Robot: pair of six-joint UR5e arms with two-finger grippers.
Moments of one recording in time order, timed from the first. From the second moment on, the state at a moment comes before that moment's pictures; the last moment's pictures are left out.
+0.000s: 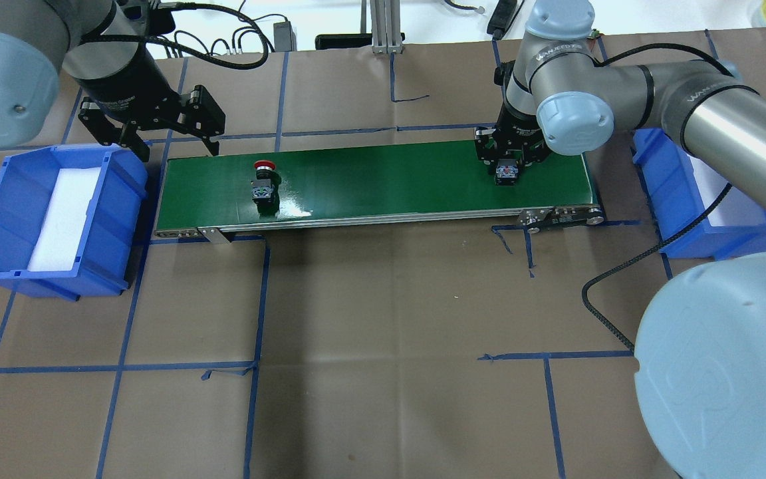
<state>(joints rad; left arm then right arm) -1.52 -1.64 -1.57 -1.48 1.57 0.00 1.60 -1.07 1.56 -2.04 -1.53 0.11</state>
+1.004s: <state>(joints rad) -1.52 -1.64 -1.57 -1.48 1.57 0.00 1.35 -1.28 1.46 -1.87 -1.59 -0.07</state>
